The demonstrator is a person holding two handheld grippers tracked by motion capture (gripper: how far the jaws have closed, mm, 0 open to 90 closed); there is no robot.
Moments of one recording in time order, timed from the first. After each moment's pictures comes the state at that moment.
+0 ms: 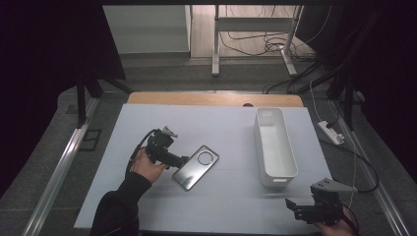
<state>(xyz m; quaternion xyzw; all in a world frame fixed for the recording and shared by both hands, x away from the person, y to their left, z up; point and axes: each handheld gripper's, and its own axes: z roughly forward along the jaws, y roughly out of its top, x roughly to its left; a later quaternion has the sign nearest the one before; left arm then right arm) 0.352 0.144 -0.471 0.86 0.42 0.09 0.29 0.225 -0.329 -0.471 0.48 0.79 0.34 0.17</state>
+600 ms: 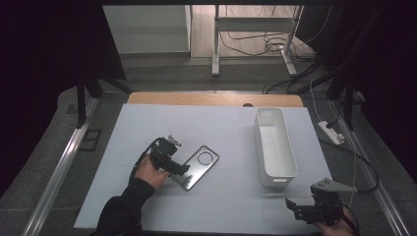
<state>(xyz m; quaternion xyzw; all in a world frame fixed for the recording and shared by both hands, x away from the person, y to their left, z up) 0.349 0.136 -0.504 0.87 0.41 0.08 0.25 0.225 -0.329 -0.471 0.48 0.79 0.34 0.17</state>
